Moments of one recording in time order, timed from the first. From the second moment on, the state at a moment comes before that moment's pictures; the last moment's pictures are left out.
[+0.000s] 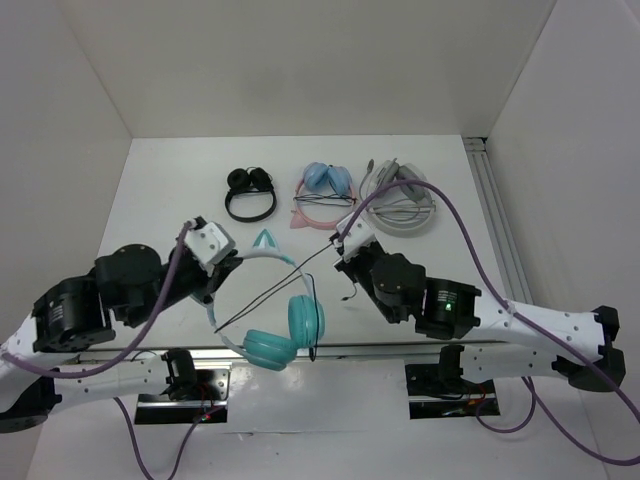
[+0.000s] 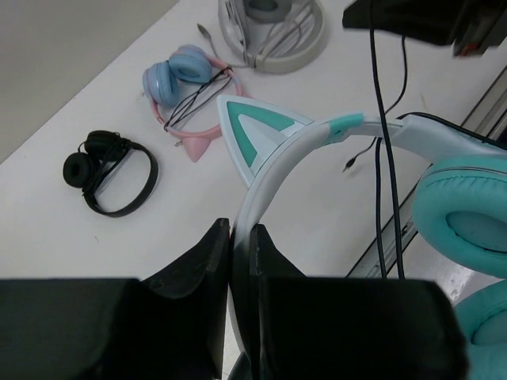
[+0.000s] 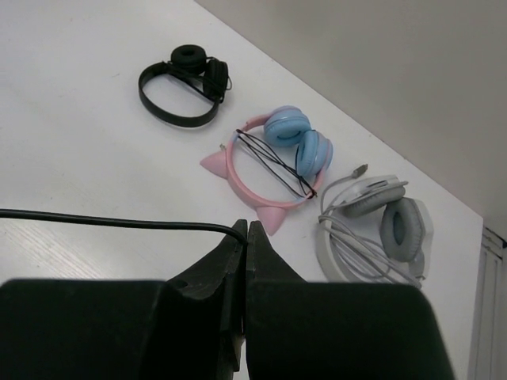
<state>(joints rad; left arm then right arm) -1.14 0.75 1.33 -0.90 -0.37 0.06 1.29 0.98 1.00 -0.19 0.81 -0.22</state>
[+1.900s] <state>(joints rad) -1.14 0.80 1.49 -0.67 -0.64 -0.25 0.73 1.29 0.48 0.75 -0.43 0.24</state>
